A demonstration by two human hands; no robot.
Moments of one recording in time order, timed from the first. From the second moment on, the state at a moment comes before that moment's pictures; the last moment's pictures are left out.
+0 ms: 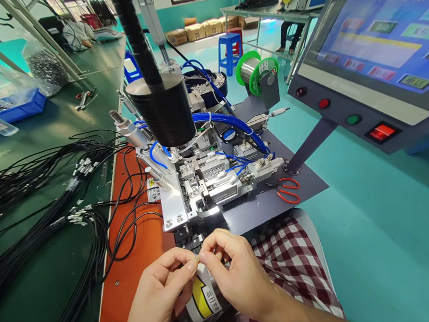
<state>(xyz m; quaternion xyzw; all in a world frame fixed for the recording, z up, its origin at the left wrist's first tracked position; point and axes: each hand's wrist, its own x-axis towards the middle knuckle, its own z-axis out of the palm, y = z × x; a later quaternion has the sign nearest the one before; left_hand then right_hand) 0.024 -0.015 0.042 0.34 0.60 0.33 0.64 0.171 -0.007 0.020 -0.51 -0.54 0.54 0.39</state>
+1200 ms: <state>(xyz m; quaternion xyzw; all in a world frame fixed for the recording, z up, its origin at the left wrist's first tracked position) -0.006 0.001 0.008 0.87 0.45 0.17 0.10 0.167 0.022 -0.016 -0.52 -0.45 0.63 0.37</state>
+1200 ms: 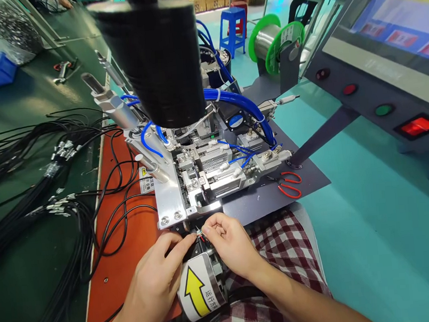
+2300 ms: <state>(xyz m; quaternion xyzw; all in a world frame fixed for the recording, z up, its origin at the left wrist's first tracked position) -0.008 -0.003 0.003 0.86 0.46 0.15 0.12 0.161 0.016 -0.025 -0.49 -0.42 0.64 0.42</state>
